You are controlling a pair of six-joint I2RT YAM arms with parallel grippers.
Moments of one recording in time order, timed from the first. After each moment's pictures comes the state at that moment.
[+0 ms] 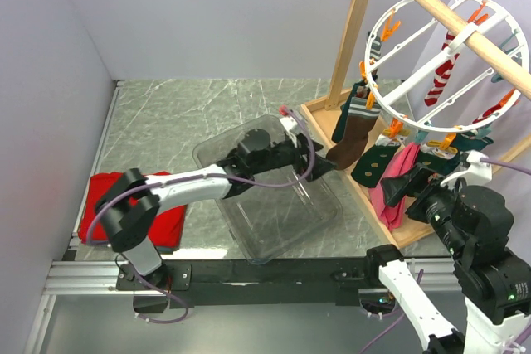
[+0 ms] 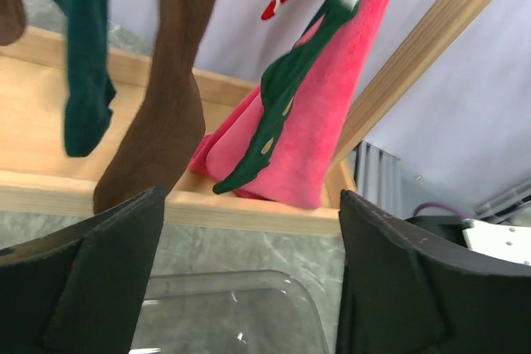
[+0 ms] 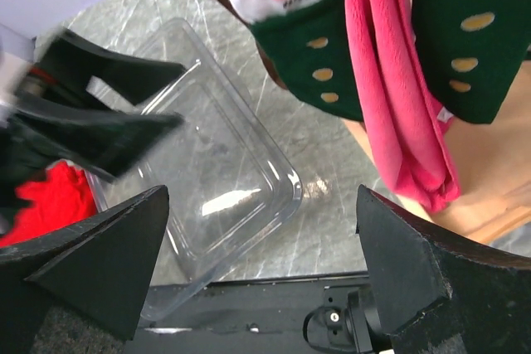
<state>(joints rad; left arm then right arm) -0.94 1.64 1.07 0.63 0.33 -0.42 0.20 0.55 1.43 -1.30 0.12 0.50</state>
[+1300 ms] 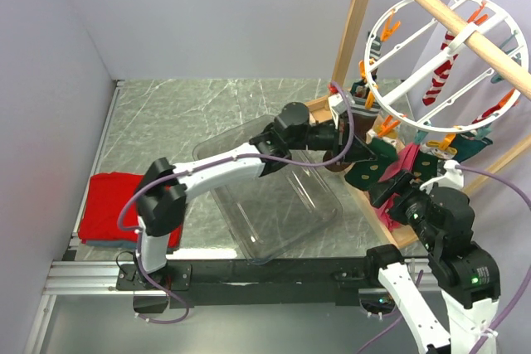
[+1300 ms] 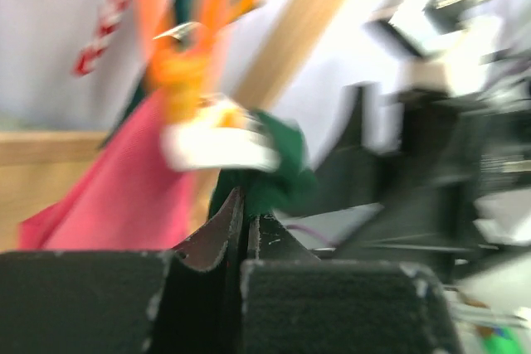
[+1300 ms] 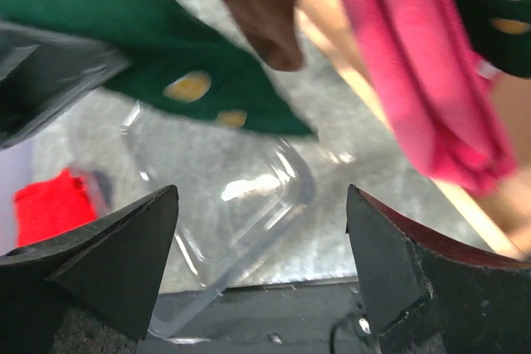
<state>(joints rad) -1.02 1.94 1.63 0.45 0.63 -0.59 0.20 0.43 1.12 -1.20 0.12 0.64</state>
